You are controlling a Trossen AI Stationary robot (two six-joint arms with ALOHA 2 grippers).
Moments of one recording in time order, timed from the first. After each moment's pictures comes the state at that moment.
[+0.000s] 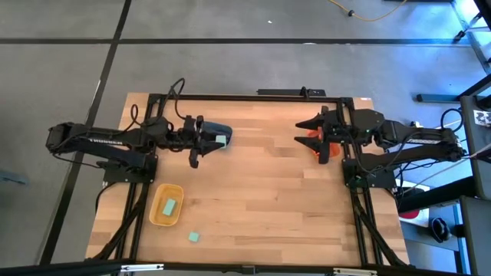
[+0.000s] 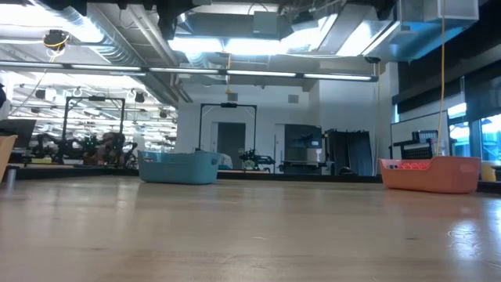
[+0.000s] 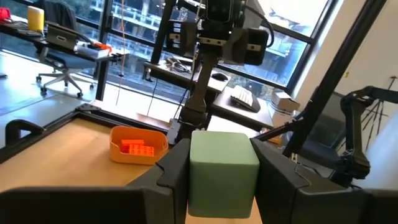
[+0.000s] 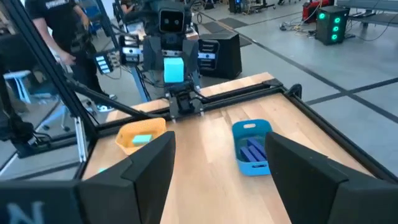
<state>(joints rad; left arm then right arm) 0.07 0.93 0.60 0.44 0.03 -0.35 -0.01 0.82 0.90 -0.26 0.11 0.23</state>
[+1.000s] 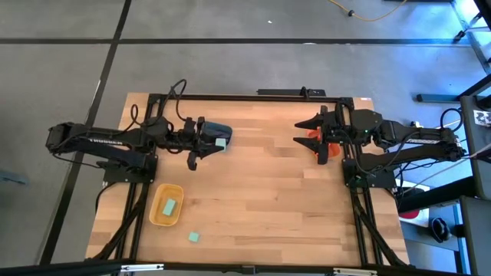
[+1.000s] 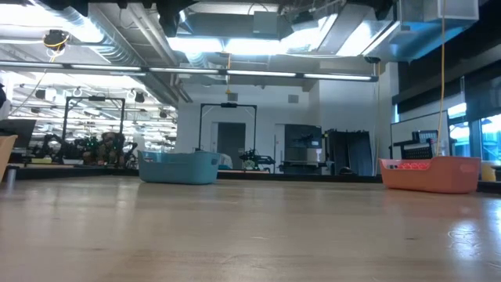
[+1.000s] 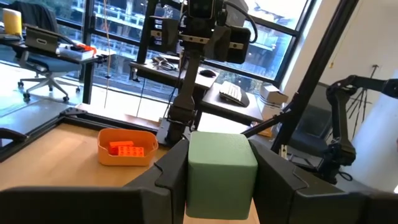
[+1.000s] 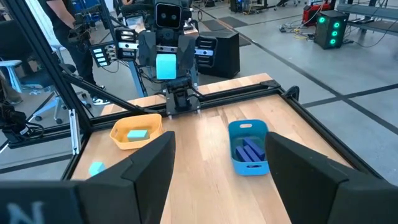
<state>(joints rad) 0.07 0.93 0.60 0.44 0.10 -0.30 -0.01 0.83 0.90 -0.26 0.11 0.18</state>
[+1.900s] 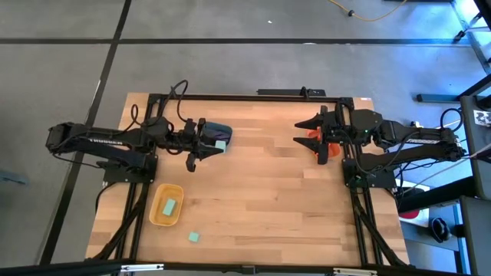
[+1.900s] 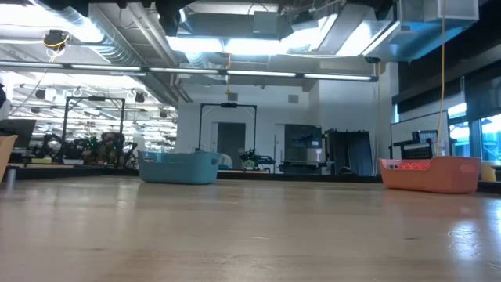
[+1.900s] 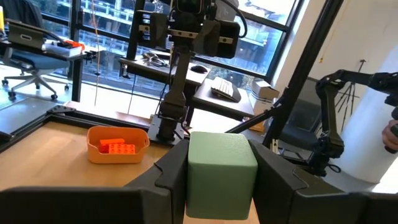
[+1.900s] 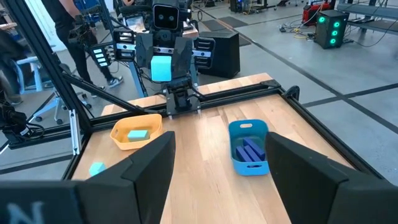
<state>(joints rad) 0.07 0.93 0.60 0.44 0.14 -0.30 -0.01 0.83 0.90 -0.26 0.11 0.18</state>
